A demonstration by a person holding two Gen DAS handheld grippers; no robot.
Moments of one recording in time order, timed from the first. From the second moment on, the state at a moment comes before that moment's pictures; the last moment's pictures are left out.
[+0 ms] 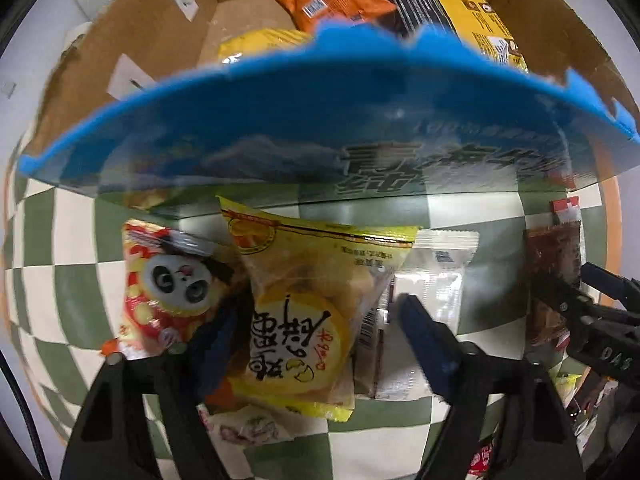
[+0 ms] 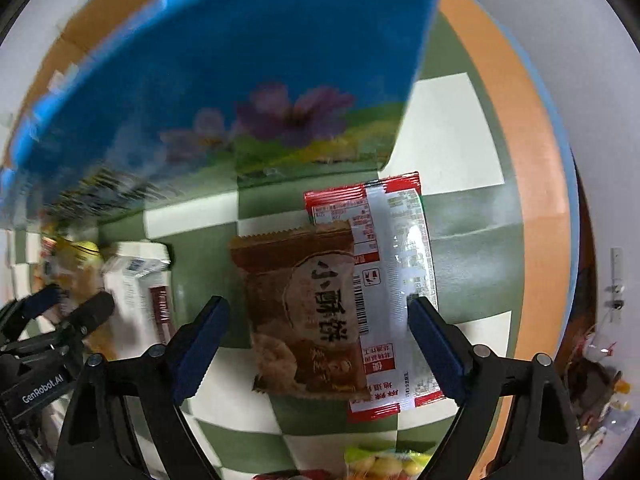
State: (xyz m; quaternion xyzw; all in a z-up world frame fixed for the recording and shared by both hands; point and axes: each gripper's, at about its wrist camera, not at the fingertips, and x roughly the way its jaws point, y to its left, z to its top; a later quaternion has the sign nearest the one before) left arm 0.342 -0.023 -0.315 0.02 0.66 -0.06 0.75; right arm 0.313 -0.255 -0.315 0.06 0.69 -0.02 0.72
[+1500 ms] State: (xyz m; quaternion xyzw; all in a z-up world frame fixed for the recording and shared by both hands) left arm 0.504 0.007 -0.151 -0.05 0.57 -0.06 0.82; right arm 0.477 -0.254 -0.159 0.01 0.58 0.02 0.81
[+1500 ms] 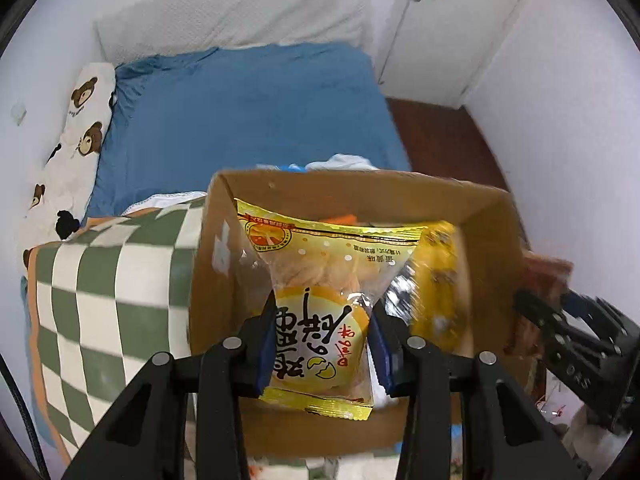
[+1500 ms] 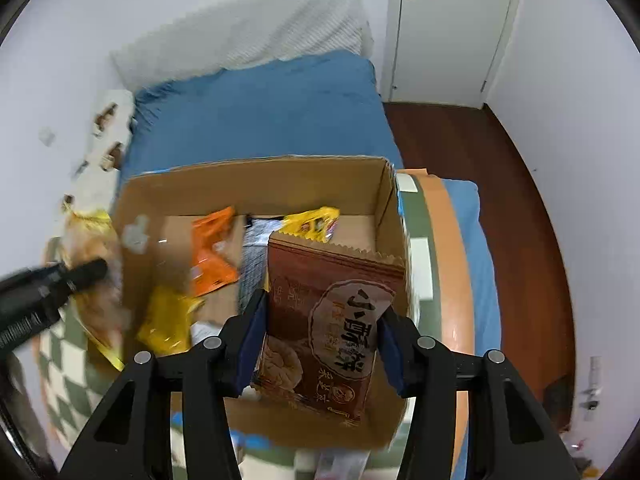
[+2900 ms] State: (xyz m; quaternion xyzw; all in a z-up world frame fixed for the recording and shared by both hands) left arm 0.420 0.003 -0.136 -0.02 0.51 -0.03 0.86; right arm 0.435 -0.240 -0.189 0.02 0.56 0.00 0.83
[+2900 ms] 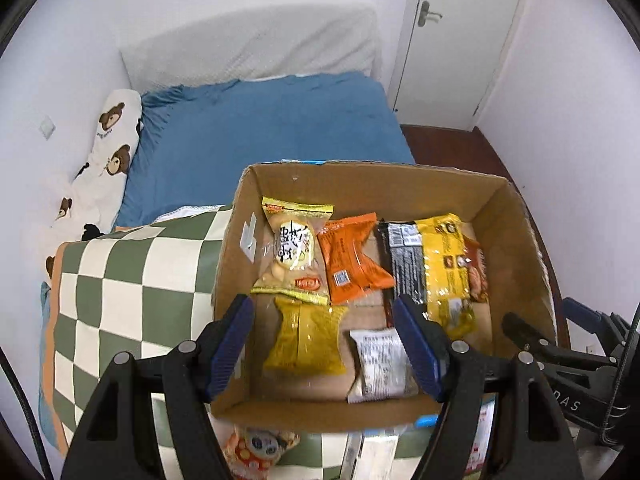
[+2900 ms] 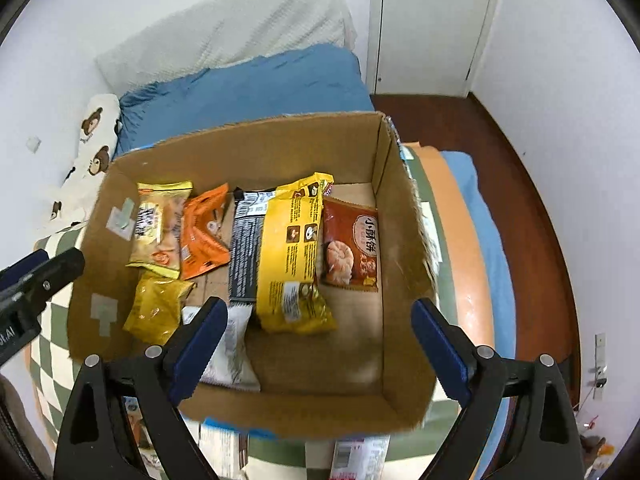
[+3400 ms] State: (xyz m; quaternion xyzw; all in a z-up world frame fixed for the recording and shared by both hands) left arm 0.340 0.007 -0.092 -0.02 0.45 -0.03 0.89; right arm 0.344 -0.233 -0.113 0.02 0.50 0.01 0.87
